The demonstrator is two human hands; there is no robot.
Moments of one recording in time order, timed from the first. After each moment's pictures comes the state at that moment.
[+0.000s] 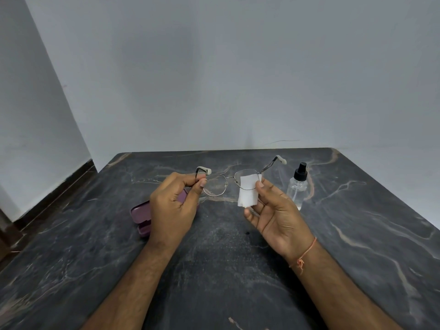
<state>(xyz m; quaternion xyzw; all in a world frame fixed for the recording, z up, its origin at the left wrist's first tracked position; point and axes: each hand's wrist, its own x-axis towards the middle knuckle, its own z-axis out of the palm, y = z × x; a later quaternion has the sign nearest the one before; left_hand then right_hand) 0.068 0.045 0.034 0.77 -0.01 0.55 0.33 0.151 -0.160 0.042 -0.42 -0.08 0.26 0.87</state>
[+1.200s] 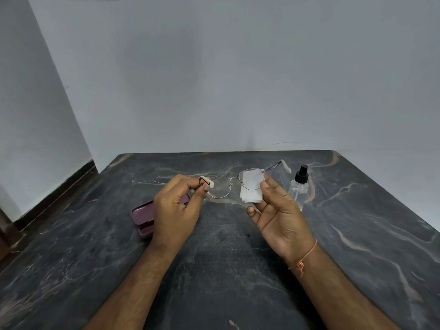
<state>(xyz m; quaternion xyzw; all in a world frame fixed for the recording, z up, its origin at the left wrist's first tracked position) 0.068 0.041 0.034 0.77 -0.01 0.52 0.36 0.152 -0.158 0.042 -0.37 -0.10 0.23 0.89</state>
